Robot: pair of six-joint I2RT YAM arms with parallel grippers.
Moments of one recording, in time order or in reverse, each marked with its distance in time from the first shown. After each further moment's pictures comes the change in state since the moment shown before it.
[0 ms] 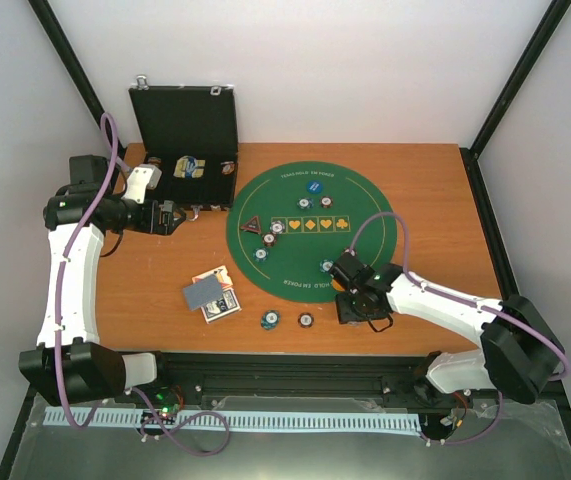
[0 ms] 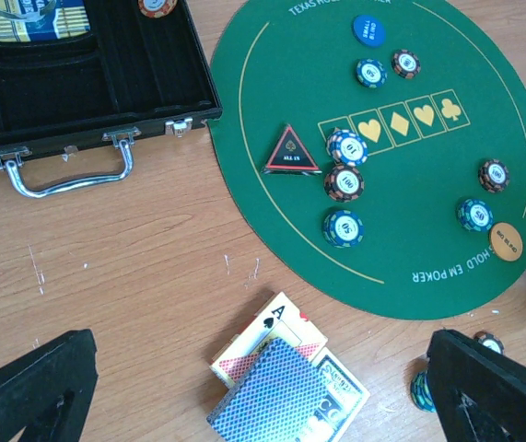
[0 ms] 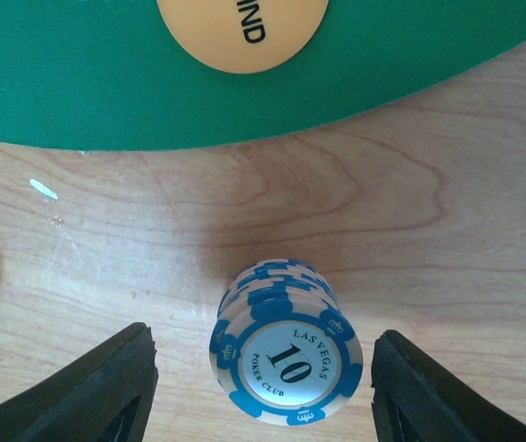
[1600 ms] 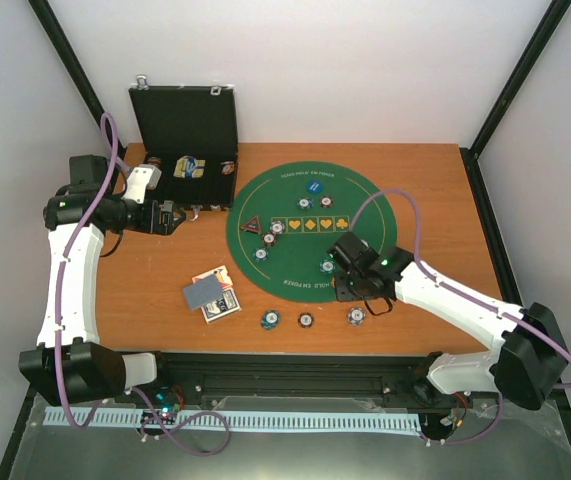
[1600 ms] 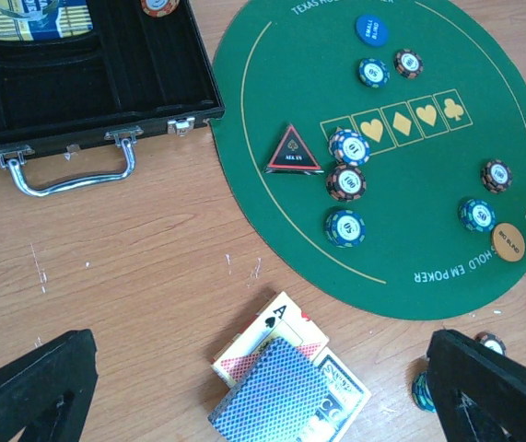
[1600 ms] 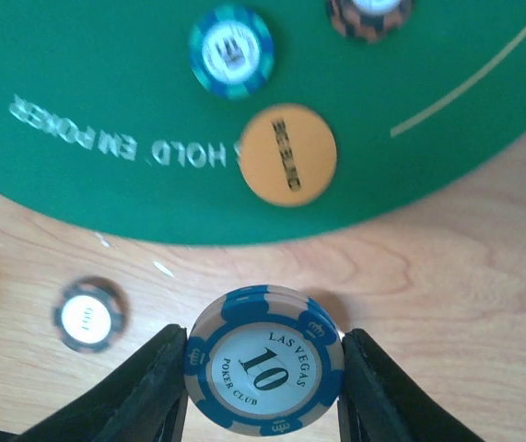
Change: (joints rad) left arm 0.000 0.000 0.000 0.000 -0.004 -0.002; right arm 0.000 -0.043 0.160 -0.087 0.057 0.012
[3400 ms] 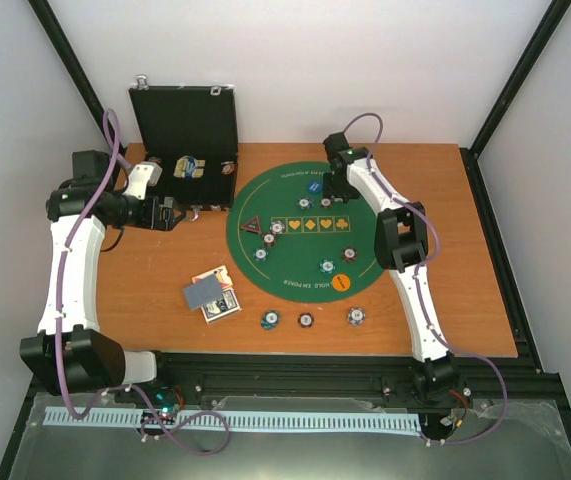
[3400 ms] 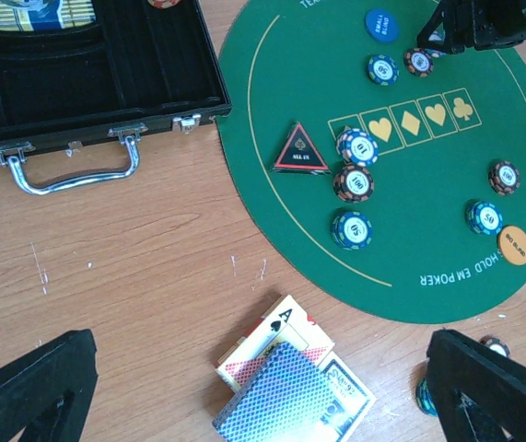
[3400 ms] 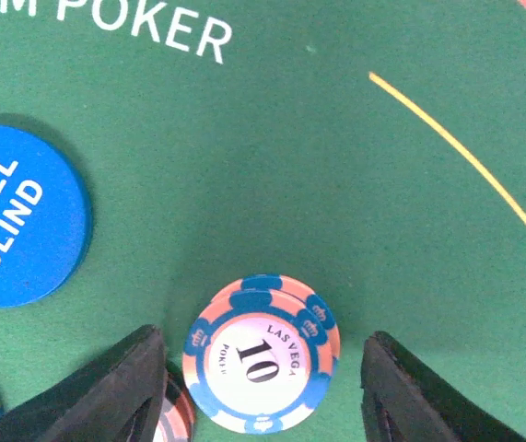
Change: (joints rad) left arm 0.000 0.053 0.026 0.000 -0.007 -0.004; right arm -0.453 1.336 1.508 -0.116 -0.034 -0.330
